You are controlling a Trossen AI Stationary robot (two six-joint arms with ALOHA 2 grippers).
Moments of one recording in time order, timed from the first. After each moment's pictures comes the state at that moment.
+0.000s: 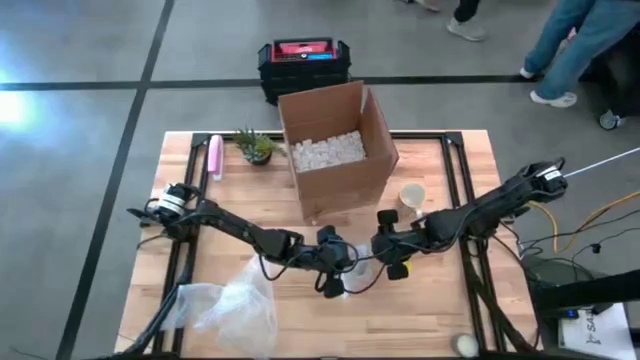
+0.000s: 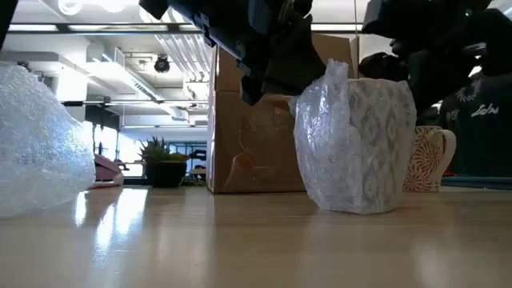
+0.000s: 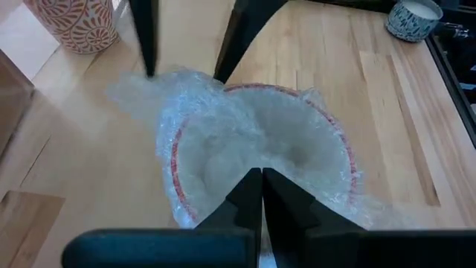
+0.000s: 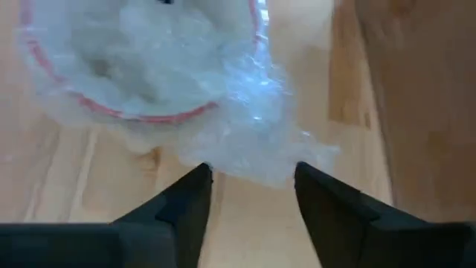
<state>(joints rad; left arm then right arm) -0.30 1.92 1.29 -0.01 -0.27 -0.35 0.36 1.46 0.84 -0.48 0.24 0.06</state>
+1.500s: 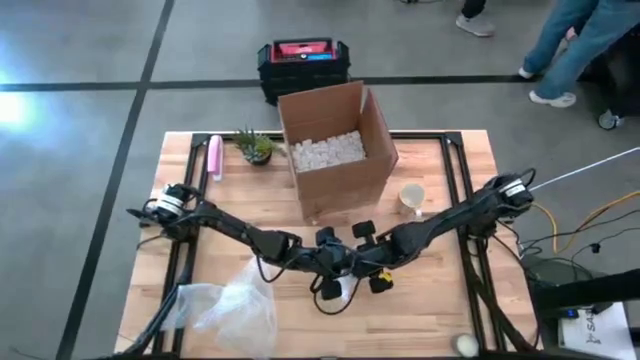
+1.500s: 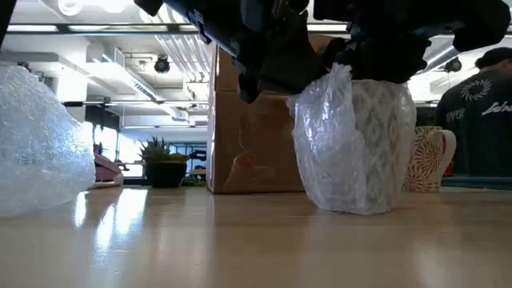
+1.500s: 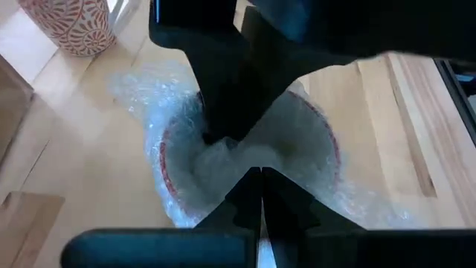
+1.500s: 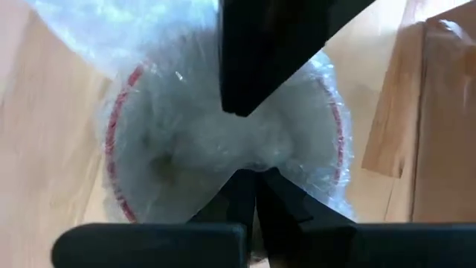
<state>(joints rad) -0.30 1.92 1.29 -0.01 -0.28 -0.34 0.36 1.87 1.26 -0.76 0.16 0.00</state>
